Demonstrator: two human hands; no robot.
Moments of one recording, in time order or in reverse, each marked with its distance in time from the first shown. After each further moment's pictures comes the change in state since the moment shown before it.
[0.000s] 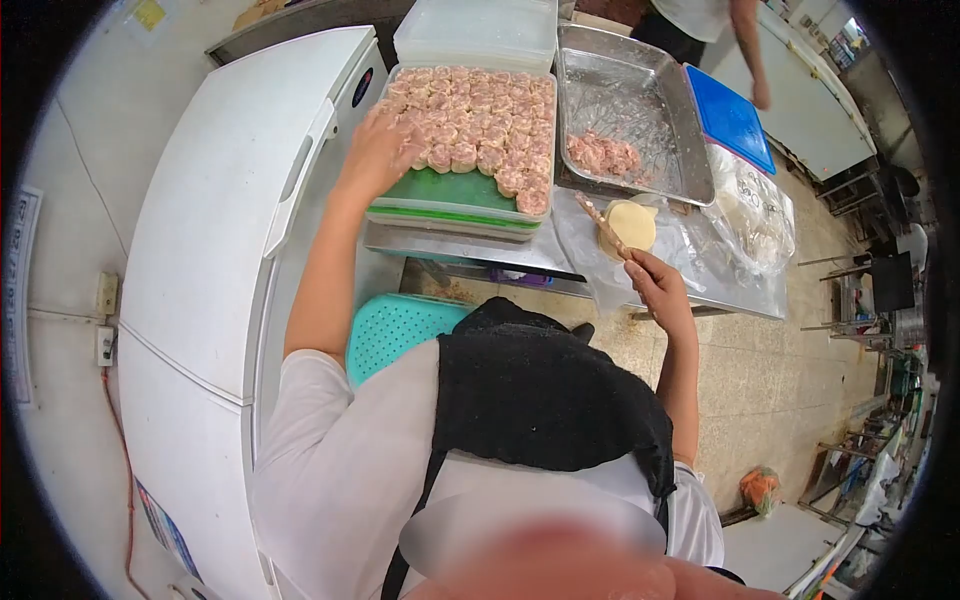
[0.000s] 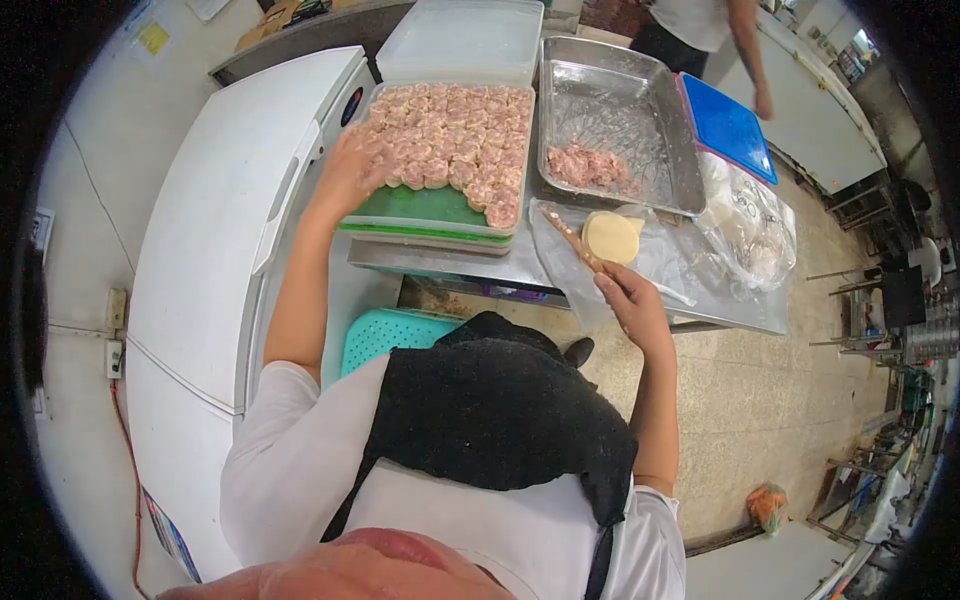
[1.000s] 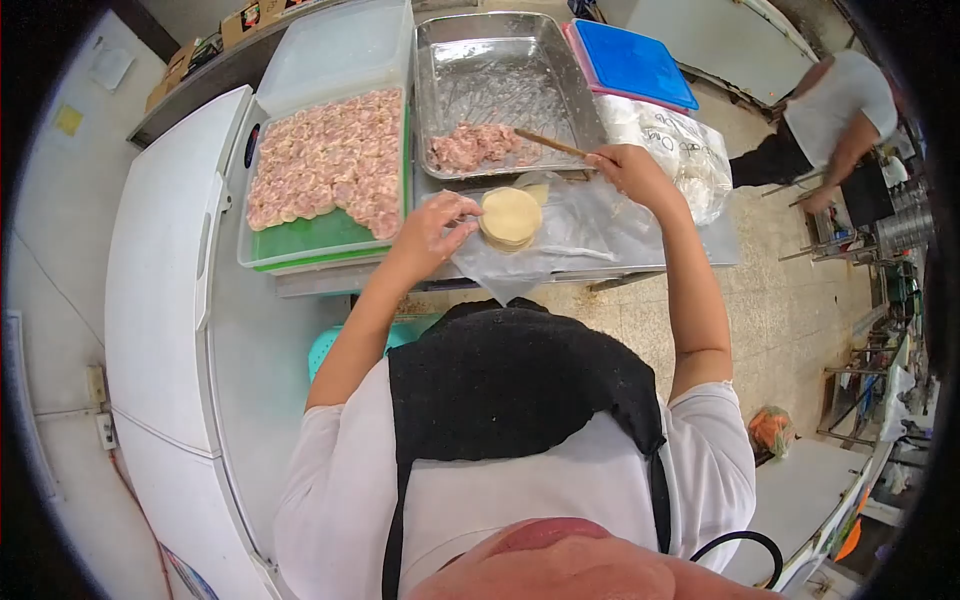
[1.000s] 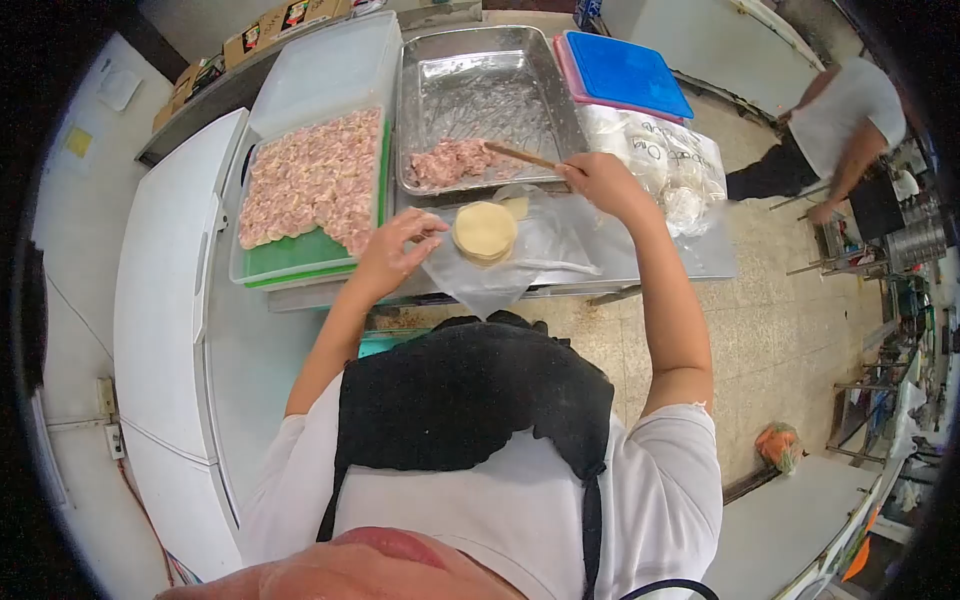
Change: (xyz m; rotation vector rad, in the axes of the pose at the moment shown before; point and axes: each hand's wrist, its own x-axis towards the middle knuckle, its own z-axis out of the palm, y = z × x) left_hand 0.030 0.240 0.087 -0.758 -0.275 0.040; right_hand 0.104 -0.003 -0.174 -0.621 0.003 -0.163
